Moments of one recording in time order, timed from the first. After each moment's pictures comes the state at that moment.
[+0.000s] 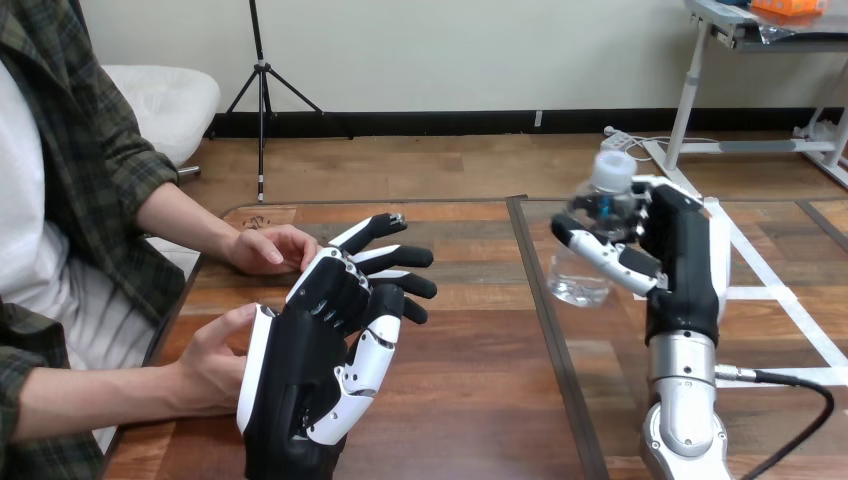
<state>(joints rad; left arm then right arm) 0.20 -0.05 -0.18 0.23 -0.11 -0.90 -0.15 -0.47 -0.12 -0.10 1.03 -0.12 -0.78 -0.31</state>
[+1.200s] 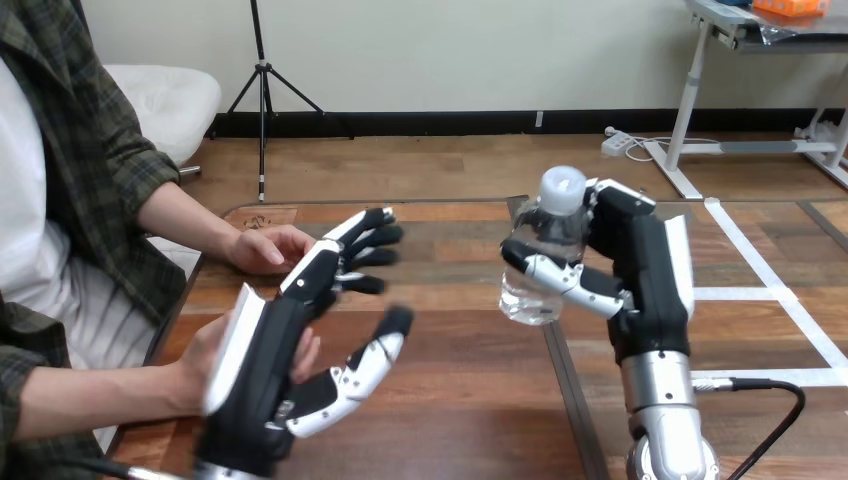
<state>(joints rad) 0.21 0.11 -0.02 0.06 0.20 -0.76 -0.10 -0.32 -0.07 -0.05 0.79 -0.09 -0.82 -0.12</state>
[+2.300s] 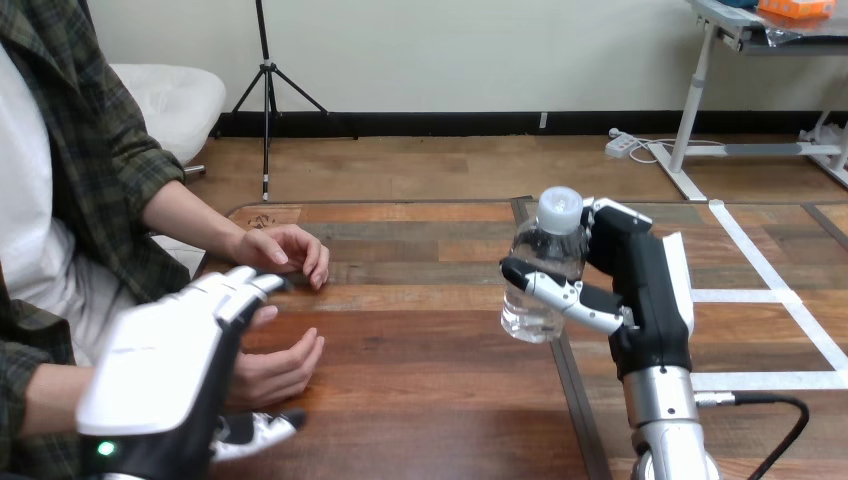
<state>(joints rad) 0.38 0.23 0.14 -0.32 1.01 -0.32 0.10 -0.27 -0.07 -0.04 0.76 -0.10 -0.81 -0.11</state>
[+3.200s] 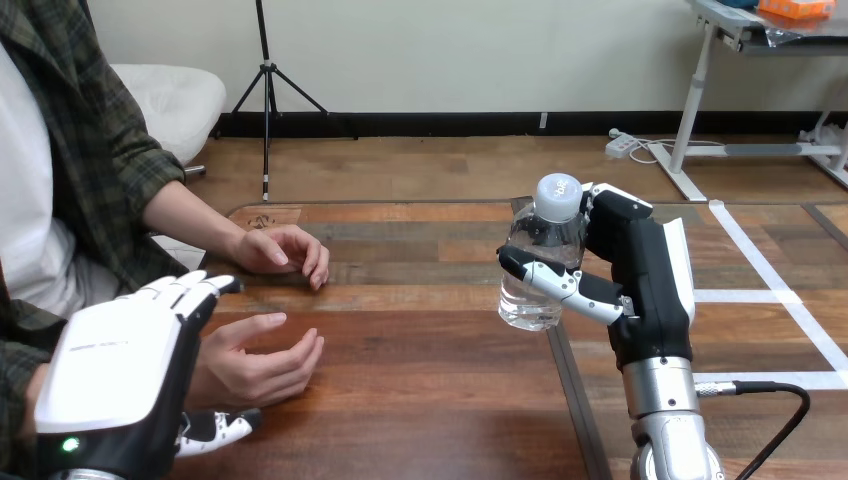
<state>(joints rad) 0.39 0.31 0.14 -0.35 1.02 -0.18 0.09 -0.27 -0.07 -0.04 0.71 -0.10 -0.80 -0.10</state>
